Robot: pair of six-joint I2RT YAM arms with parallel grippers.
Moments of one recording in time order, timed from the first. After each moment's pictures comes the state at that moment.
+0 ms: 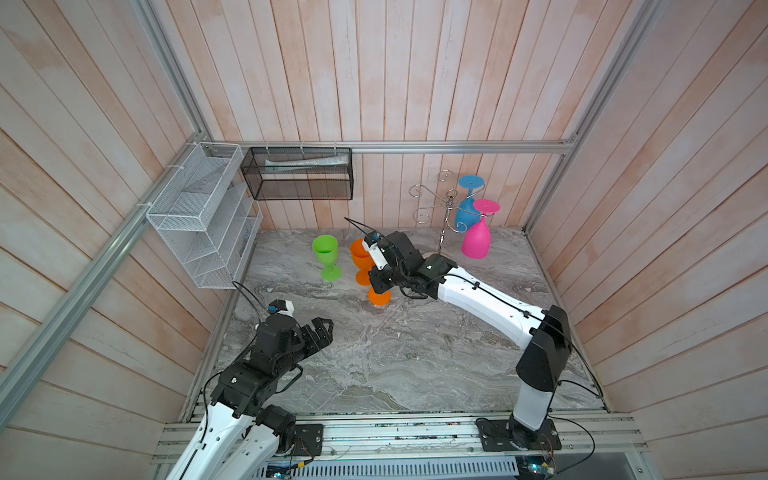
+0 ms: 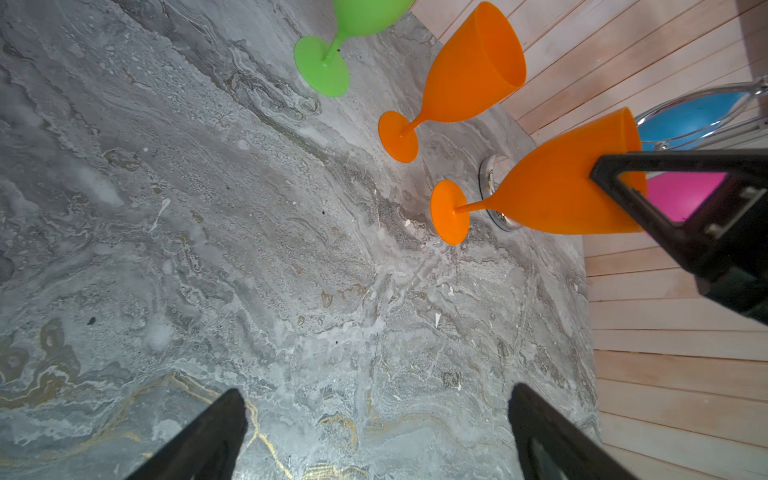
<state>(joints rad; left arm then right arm) -0.41 0.61 0.71 -0.79 -0.01 -0.80 0.87 1.86 1.75 -0.63 0.05 0.17</state>
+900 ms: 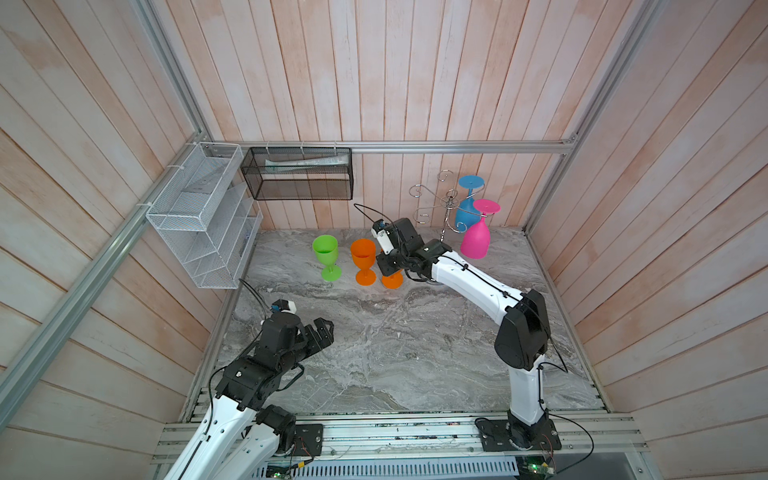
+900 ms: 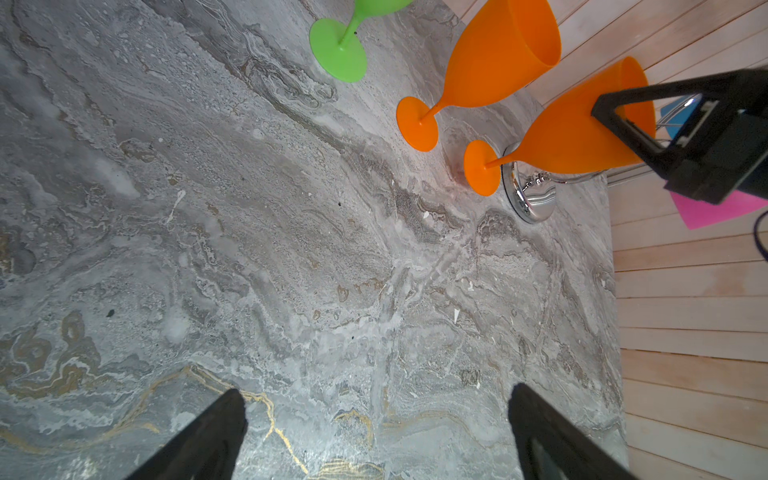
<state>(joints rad) -0.41 0.64 0.71 -0.80 -0.01 -0.79 0.73 2.03 1.89 -0.63 0.06 0.05</state>
